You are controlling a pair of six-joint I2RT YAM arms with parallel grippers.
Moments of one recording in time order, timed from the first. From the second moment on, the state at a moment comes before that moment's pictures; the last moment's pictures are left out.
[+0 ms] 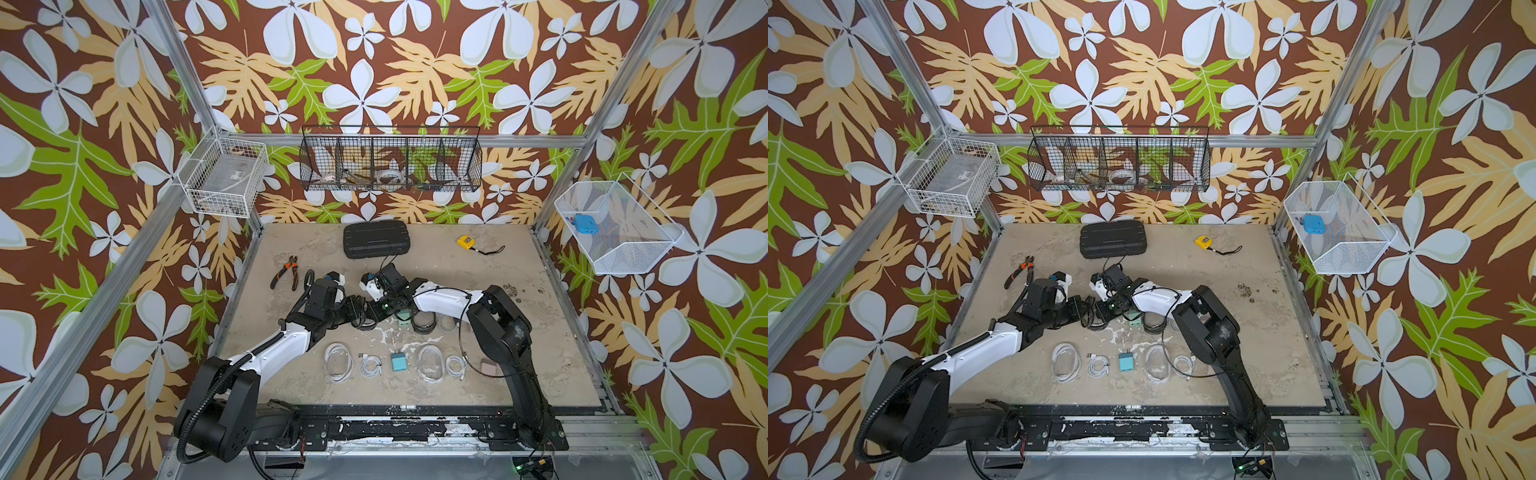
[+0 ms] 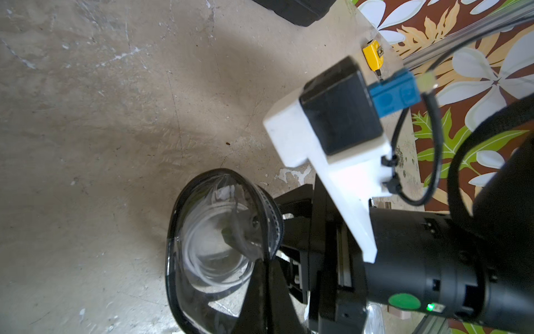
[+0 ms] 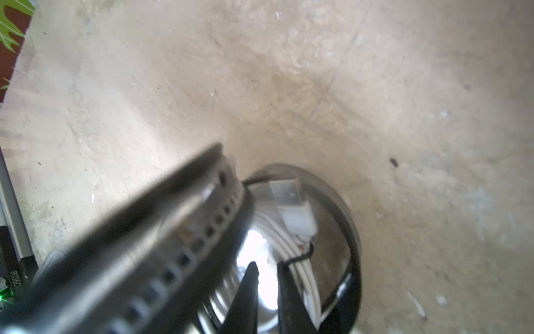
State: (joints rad) left arm -0.35 1.32 0.64 -0.02 0.29 -0.67; right arm 0.77 2.19 1.56 -0.36 -0.34 0.22
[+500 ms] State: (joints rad) left arm -0.35 1.33 0.65 -0.04 0.27 -0.67; right arm 0.76 2.04 1.51 -0.36 -0.38 0.27
